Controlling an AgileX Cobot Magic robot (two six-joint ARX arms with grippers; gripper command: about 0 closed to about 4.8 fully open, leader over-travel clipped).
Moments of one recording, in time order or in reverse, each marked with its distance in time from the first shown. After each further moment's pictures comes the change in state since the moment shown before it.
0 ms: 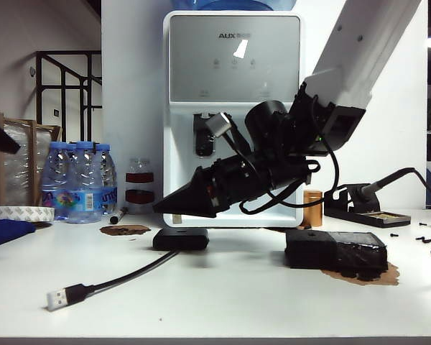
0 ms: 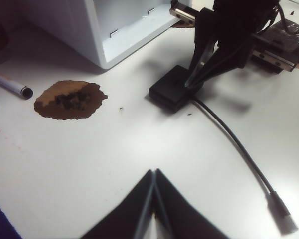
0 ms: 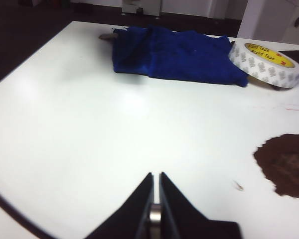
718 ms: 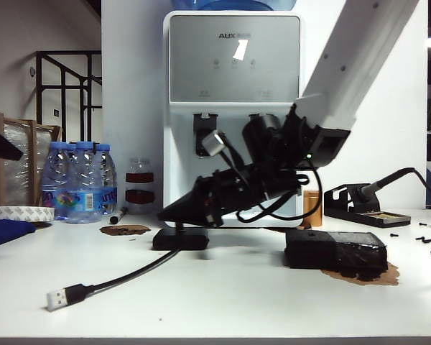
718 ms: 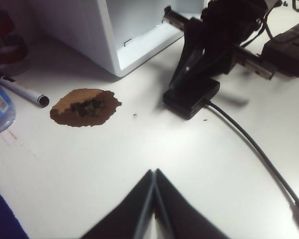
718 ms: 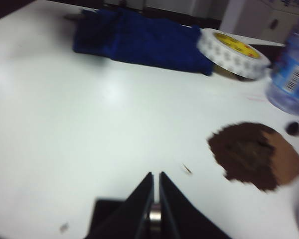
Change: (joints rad) left arm -0.003 0.006 -0.085 0.198 -0.019 -0.043; right arm -0.025 0.124 0.143 0.013 0.048 -0.042
